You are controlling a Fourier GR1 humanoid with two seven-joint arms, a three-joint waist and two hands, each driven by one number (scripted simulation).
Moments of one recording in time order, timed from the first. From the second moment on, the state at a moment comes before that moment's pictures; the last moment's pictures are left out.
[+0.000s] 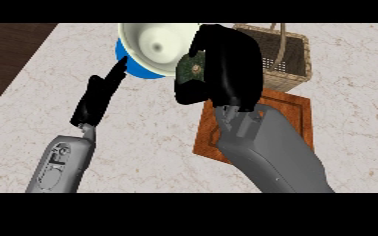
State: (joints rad) left arm -0.33 0.16 -0.05 -1.37 -0.12 -0.05 0.26; right arm -0.82 0.00 0.38 -1.59 0.96 0.05 1.02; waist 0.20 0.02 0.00
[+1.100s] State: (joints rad) left arm -0.32 0.19 0.00 -1.34 -0.12 -0.03 0.25; right arm -1.77 -0.05 0.06 -0.79 0.96 0.05 1.11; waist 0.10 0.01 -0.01
